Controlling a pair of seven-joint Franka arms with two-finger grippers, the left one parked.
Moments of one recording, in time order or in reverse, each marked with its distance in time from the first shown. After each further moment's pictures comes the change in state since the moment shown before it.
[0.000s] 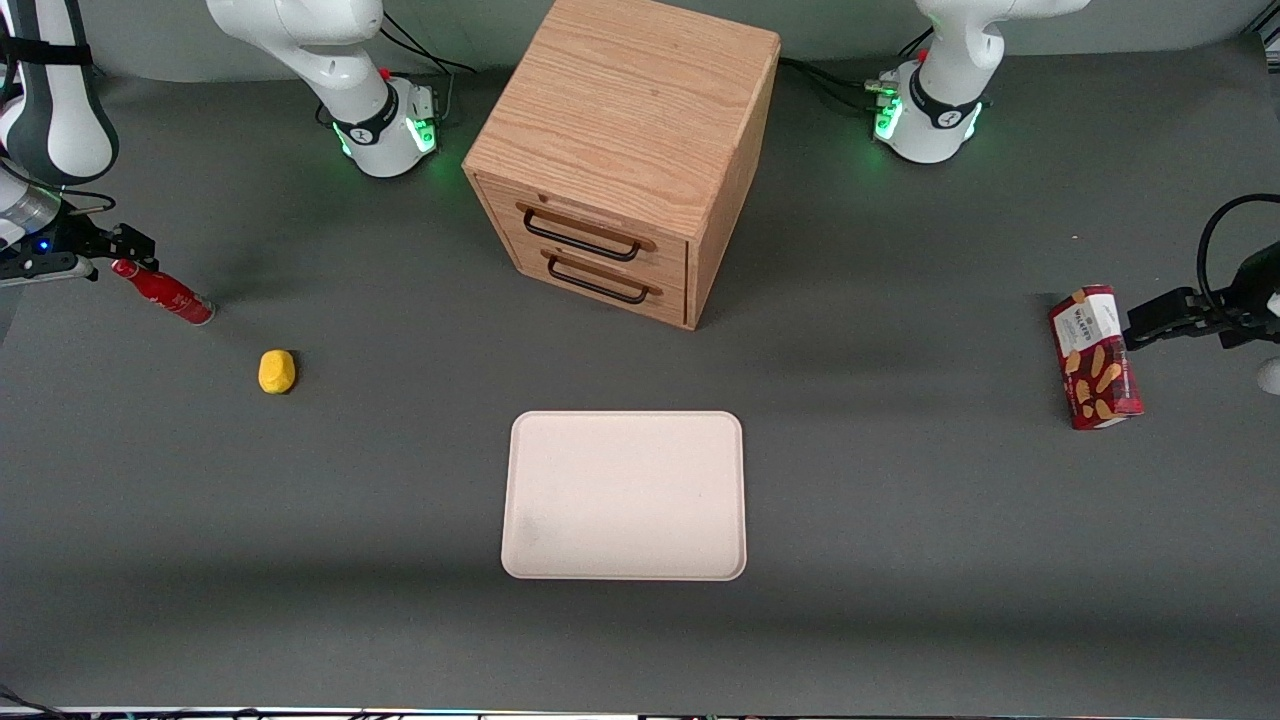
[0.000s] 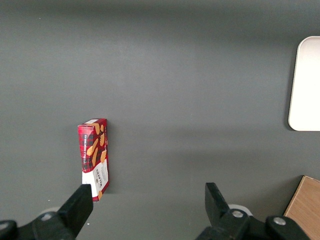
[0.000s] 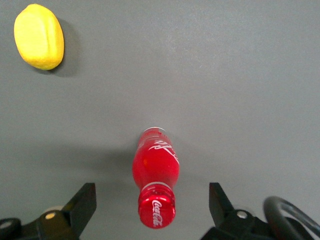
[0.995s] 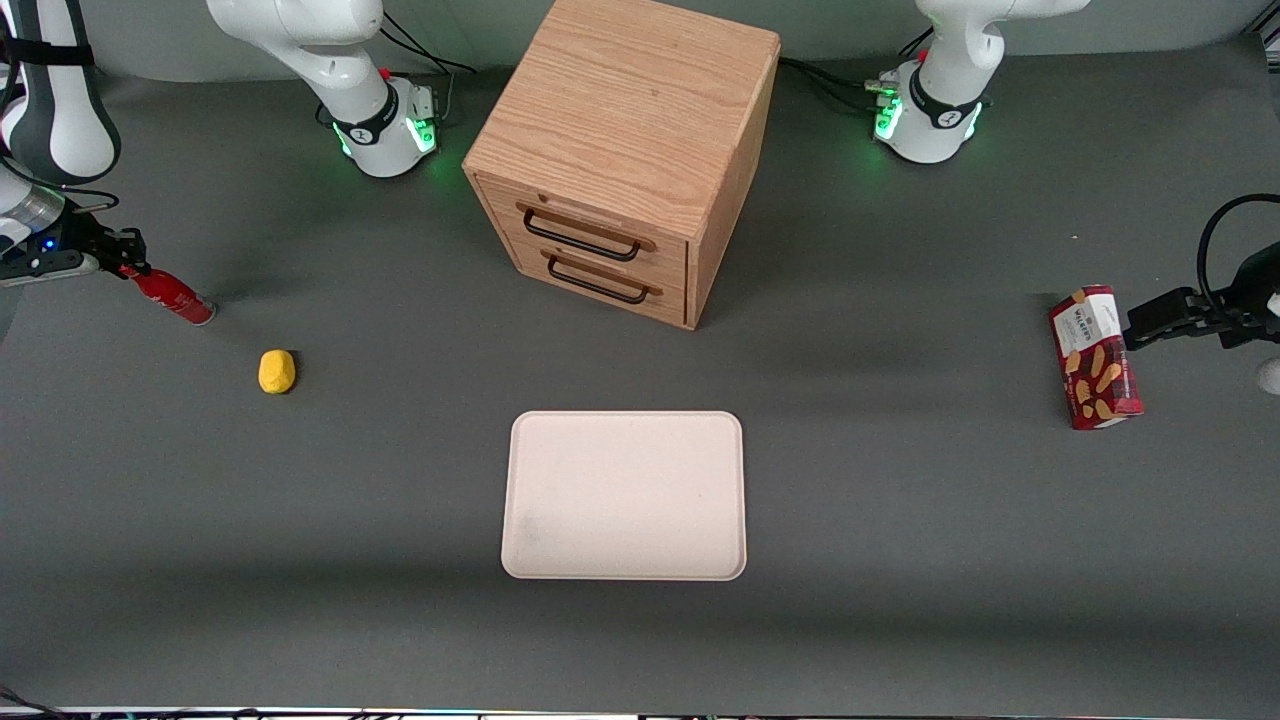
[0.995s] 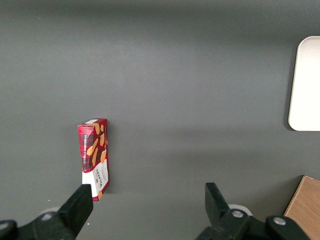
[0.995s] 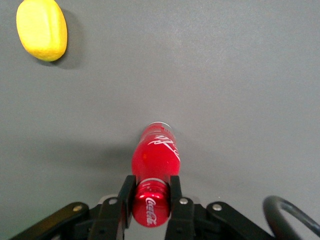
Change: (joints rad) arm -0.002 0.001 -0.003 -0.008 0.000 -0.011 -0.021
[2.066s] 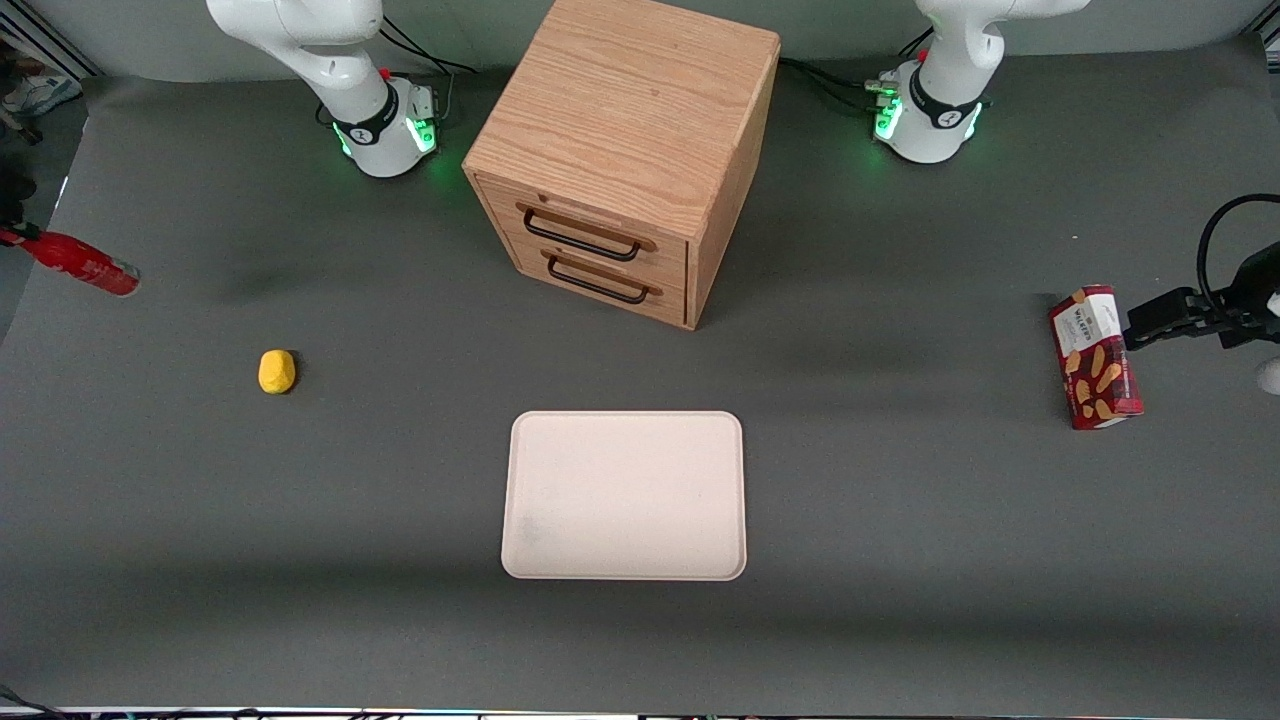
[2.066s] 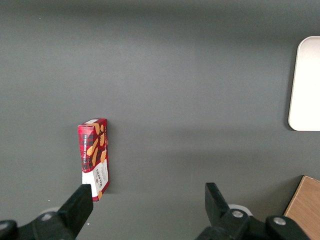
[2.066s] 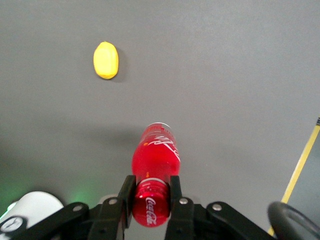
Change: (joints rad) arm 0.002 -0.022 0.141 0.559 0.080 -0.708 -0.019
